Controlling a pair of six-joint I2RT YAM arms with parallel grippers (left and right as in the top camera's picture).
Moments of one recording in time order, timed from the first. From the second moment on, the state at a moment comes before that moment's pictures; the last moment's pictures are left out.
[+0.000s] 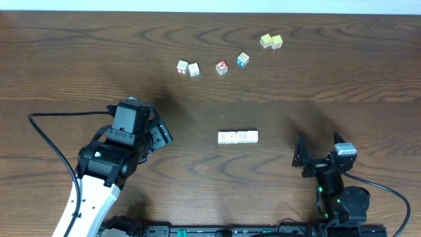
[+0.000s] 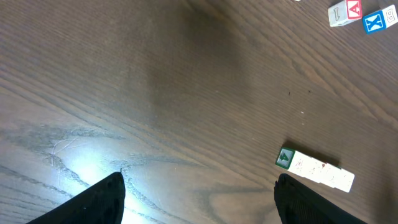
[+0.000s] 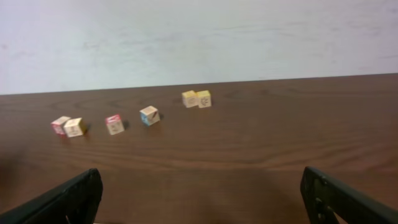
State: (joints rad) left arm -0.30 1.05 0.92 -0.92 -0.04 -0.74; right arm 0.01 0.01 0.02 -0.07 -0.11 0.13
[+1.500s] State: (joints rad) left arm -0.29 1.04 0.92 -0.98 -0.10 -0.69; right arm 0.01 0.01 0.02 -0.07 -0.07 0.13
